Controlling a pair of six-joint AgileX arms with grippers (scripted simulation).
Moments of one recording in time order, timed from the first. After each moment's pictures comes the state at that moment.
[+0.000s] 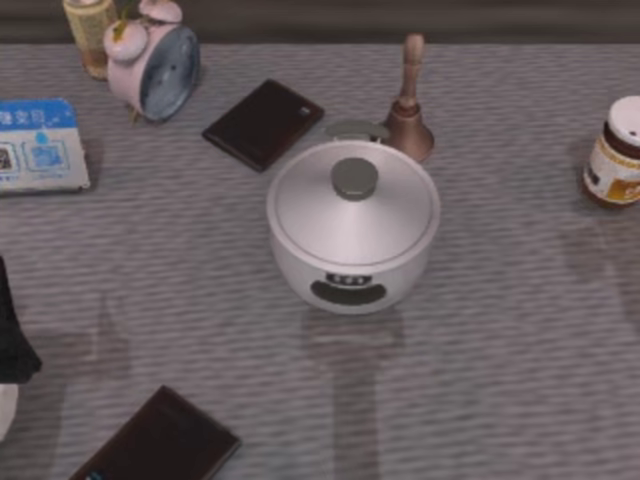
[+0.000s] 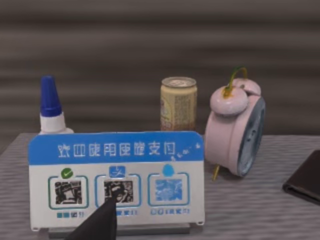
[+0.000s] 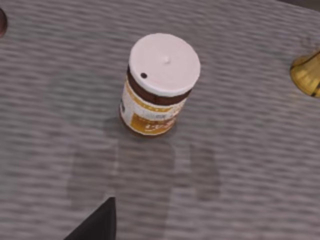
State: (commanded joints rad) left arm 0.00 0.00 0.00 0.00 0.00 0.00; right arm -0.04 1.00 1.03 -0.71 0.01 -0.25
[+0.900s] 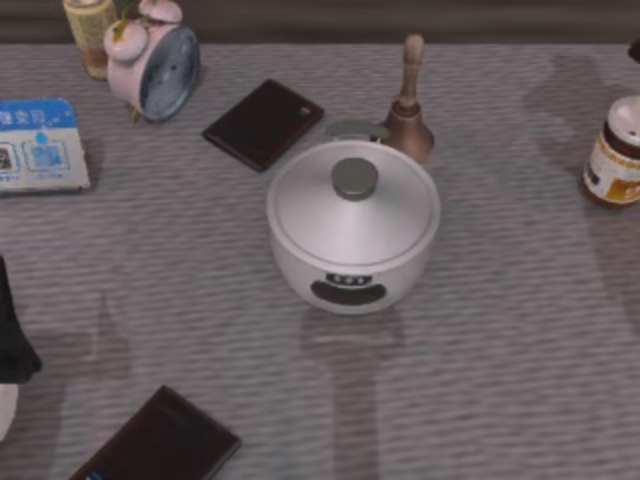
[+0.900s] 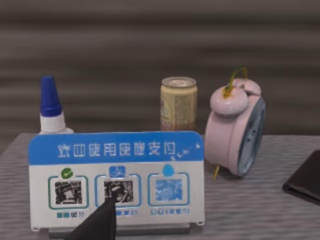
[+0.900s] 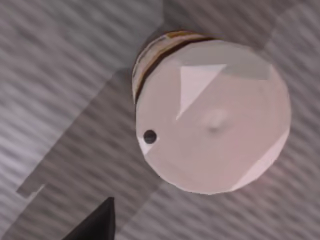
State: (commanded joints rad) left arm 0.00 0.00 0.00 0.00 0.00 0.00; right arm -0.02 2.44 2.60 -1.58 0.01 -0.73
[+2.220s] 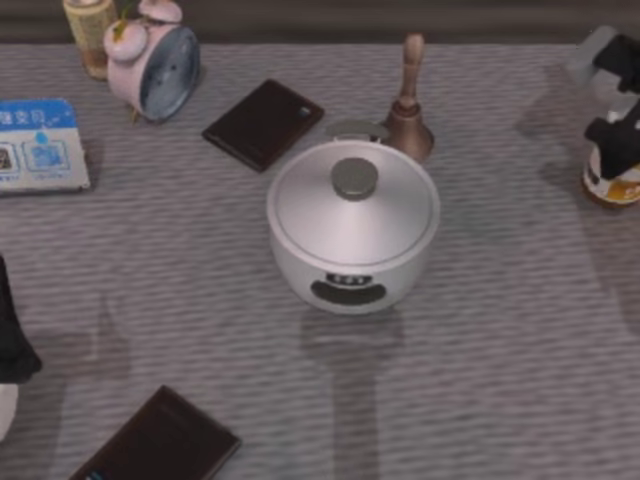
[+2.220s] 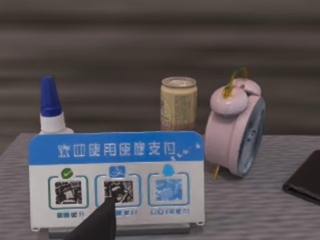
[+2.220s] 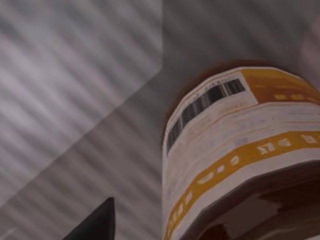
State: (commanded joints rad) left arm 0.00 0.00 0.00 0.00 0.00 0.00; right arm 0.00 2.62 2.51 -1.46 0.01 -0.85
